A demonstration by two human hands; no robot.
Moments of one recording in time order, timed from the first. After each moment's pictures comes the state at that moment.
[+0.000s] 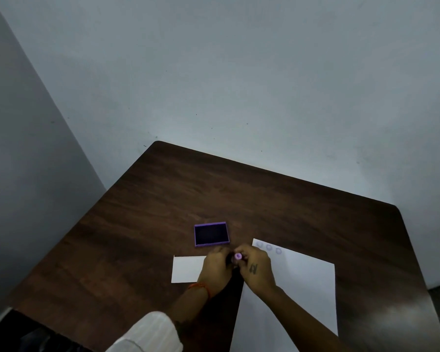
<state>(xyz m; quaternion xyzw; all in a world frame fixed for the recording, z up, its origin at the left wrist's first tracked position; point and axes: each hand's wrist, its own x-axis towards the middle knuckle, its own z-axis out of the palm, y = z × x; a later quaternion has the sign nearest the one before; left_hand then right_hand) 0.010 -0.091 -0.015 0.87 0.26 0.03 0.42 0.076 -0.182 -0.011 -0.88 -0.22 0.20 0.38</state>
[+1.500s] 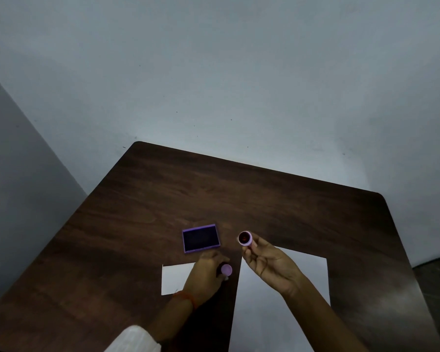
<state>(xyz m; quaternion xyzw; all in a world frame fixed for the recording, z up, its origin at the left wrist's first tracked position) 0.012 -0.074 -0.022 0.90 0.18 -0.02 0.40 0.105 -0.213 0.049 -0.39 0.09 0.49 0.77</state>
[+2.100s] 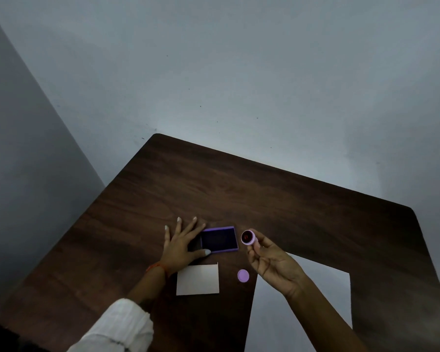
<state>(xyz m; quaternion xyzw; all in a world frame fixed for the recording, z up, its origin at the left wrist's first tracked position) 0.002 0.041 -0.047 0.92 0.22 -0.07 0.32 0.108 -0.175 0.046 -0.39 0.10 0.52 0.75</state>
